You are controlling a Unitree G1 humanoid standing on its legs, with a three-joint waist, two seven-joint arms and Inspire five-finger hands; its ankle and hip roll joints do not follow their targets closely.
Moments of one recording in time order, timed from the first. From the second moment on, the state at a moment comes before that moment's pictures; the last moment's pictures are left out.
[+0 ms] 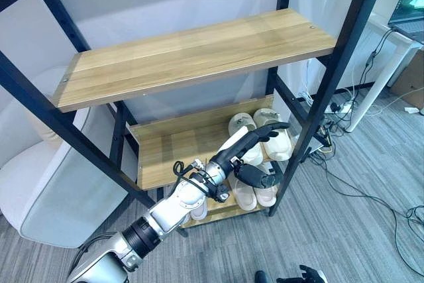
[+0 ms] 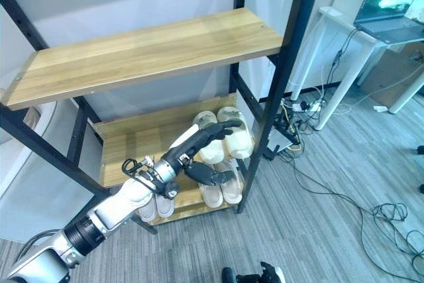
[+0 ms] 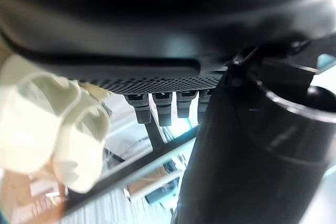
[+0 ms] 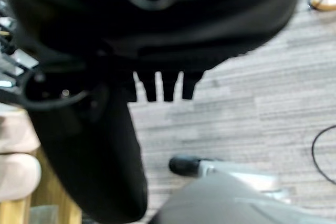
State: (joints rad) left arm -0.37 0.46 -0.62 -0.01 -0.24 -0.15 0.03; right arm -0.01 -0.24 0.25 1.24 0.20 -0.06 -0.25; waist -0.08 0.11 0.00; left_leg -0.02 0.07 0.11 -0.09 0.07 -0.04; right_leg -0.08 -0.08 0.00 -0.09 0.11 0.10
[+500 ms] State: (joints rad) left arm 0.13 0.58 -0.38 -0.01 -0.32 -0.14 -0.04; right arm 0.03 -0.21 0.23 1.25 0.15 -0.04 -0.22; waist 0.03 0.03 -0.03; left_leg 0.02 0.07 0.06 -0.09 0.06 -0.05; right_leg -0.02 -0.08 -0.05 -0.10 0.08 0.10
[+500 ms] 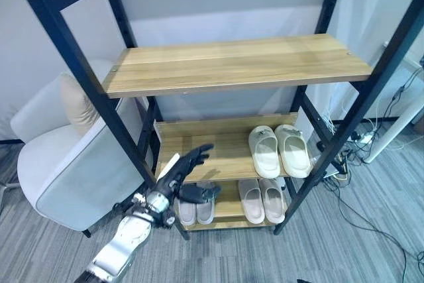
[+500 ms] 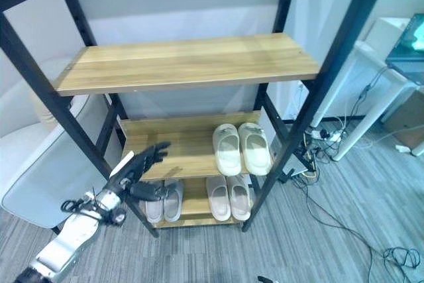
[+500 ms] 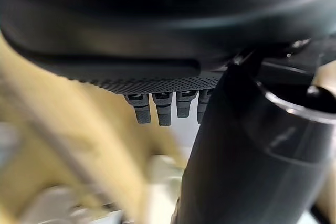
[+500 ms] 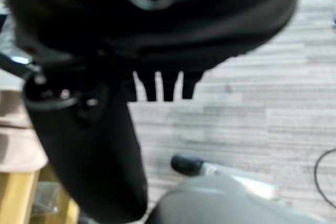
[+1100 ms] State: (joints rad) left arm 0.19 0.45 -0.42 0.80 -0.01 -0.13 -0.03; right arm 0.04 -0.22 0.24 1.25 0.10 -0.04 -0.21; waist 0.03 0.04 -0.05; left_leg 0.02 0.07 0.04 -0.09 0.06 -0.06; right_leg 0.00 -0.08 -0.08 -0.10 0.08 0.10
